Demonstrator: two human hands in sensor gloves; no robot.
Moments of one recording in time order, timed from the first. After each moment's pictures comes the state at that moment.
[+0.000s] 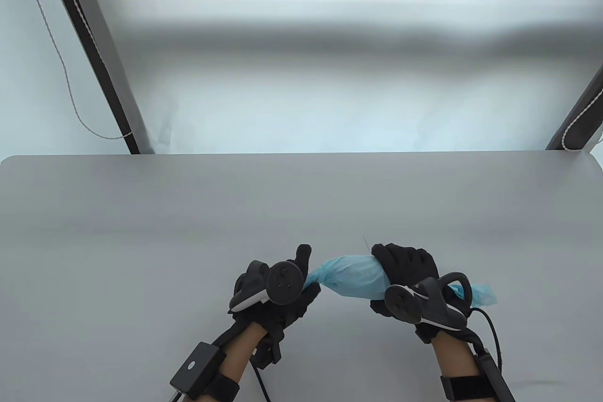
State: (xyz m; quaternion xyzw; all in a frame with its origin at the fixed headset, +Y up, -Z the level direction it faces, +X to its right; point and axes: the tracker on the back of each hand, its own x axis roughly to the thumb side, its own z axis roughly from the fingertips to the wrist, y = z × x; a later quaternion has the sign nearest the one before) left_hand -0.084 -0.719 -0.350 -0.12 -0.25 0.23 0.94; right_hand 0.183 -0.692 -0.325 -0.20 0.10 -0.97 0.05
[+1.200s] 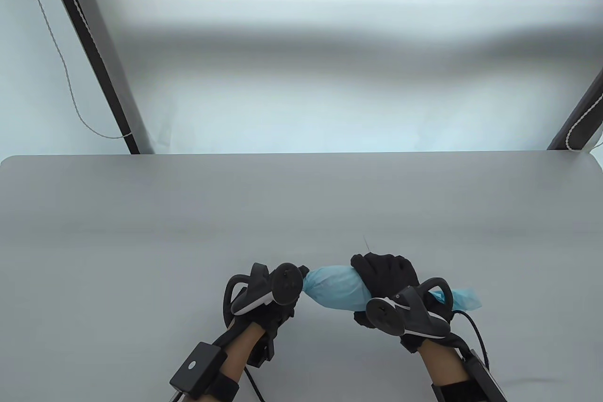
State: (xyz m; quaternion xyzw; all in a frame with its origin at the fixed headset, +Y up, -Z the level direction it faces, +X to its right) left_hand -0.088 -0.727 -0.349 -0.11 -0.19 0.09 0.97; right_hand 0.146 -0.693 -0.309 -0.26 0.10 -0.96 0.06
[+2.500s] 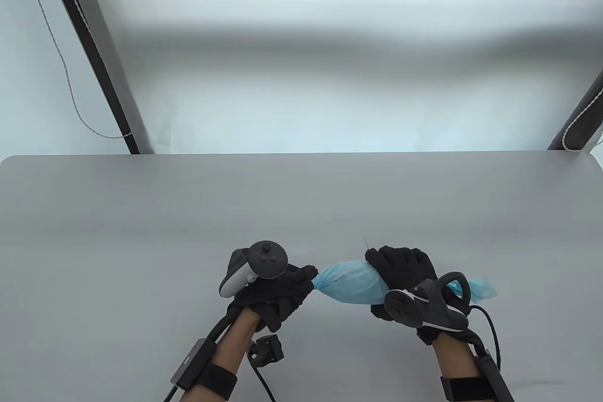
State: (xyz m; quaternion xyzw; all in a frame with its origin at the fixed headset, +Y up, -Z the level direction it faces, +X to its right) left_hand -0.096 -0.727 -0.363 -0.32 -0.19 0.40 0.84; right_hand 0.176 -0.688 -0.319 -0.25 0.13 -0.96 0.07
